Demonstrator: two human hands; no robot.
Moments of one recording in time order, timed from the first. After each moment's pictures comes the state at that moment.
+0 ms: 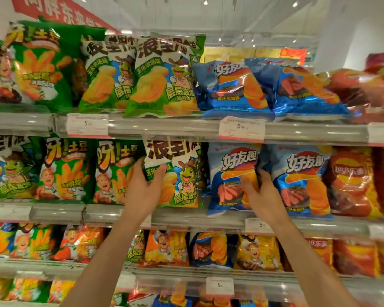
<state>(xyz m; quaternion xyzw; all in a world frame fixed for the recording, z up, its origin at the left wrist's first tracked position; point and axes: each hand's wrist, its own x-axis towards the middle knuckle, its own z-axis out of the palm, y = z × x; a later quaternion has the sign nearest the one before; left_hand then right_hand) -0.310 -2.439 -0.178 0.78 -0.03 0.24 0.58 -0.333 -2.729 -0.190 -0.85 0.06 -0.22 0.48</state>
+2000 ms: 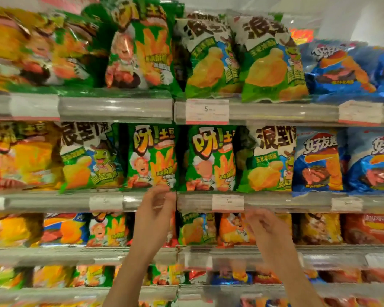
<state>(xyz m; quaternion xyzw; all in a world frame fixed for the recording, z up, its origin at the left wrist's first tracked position) -0.357 -2.213 -0.236 0.76 -0.06 0.18 0.63 -0.404 -2.471 -0.267 -0.78 0.09 -0.19 0.59</state>
